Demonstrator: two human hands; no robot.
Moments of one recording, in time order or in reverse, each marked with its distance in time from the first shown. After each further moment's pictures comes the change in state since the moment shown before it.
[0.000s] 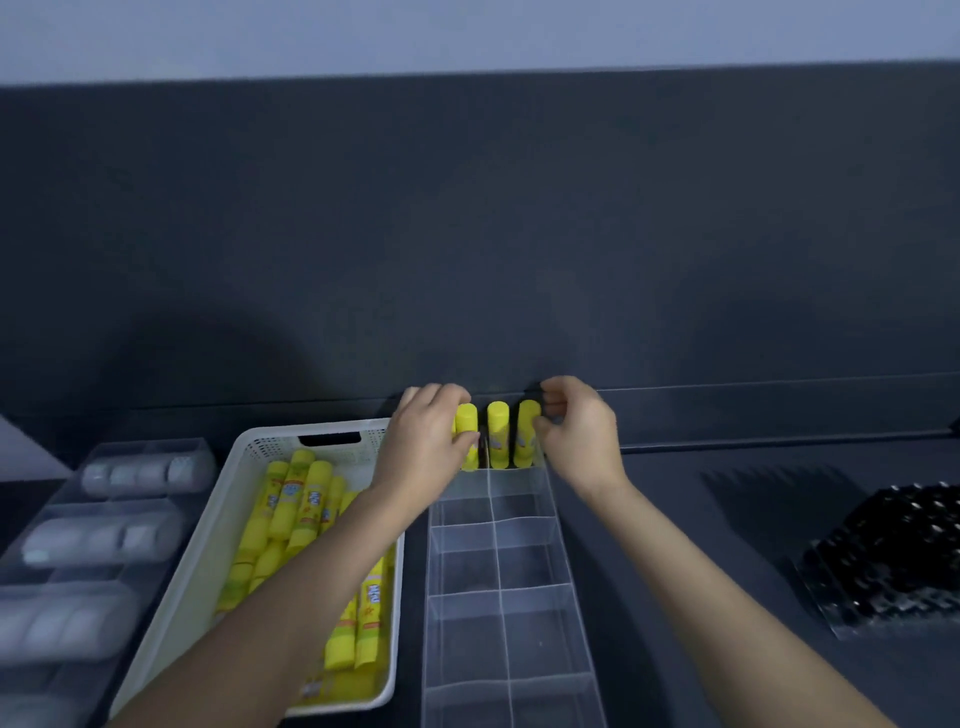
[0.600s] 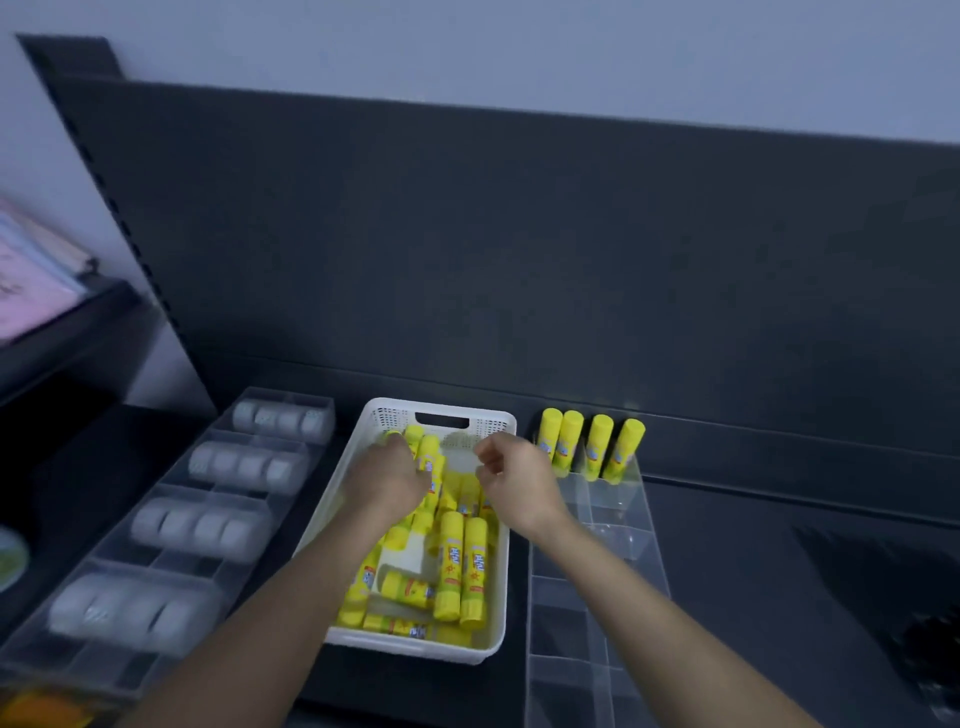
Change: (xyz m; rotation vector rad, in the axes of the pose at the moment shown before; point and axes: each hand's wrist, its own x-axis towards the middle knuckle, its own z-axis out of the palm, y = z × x) left_hand -0.074 -0.112 -0.061 0.227 -0.351 -0.692; right_hand -0.070 -0.093 0.106 -0.034 -0.398 -0.188
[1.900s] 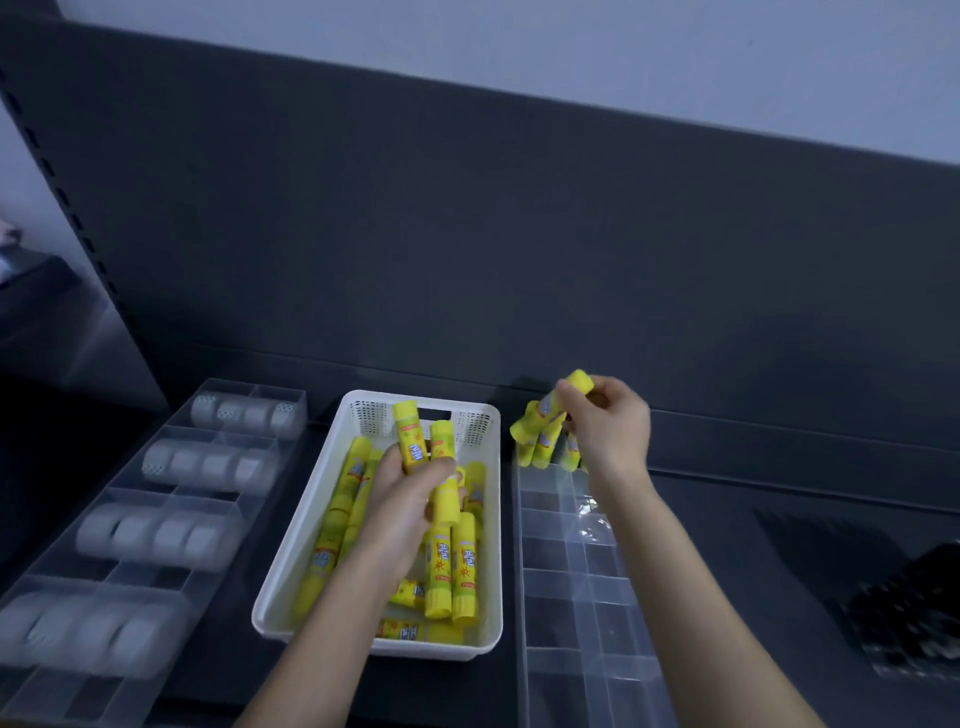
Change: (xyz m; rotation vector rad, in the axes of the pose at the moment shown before) left_hand -0.059 0.023 0.003 -1.602 -0.192 -0.088; right_hand 0.010 0.003 -0.072 0.469 0.493 0.371
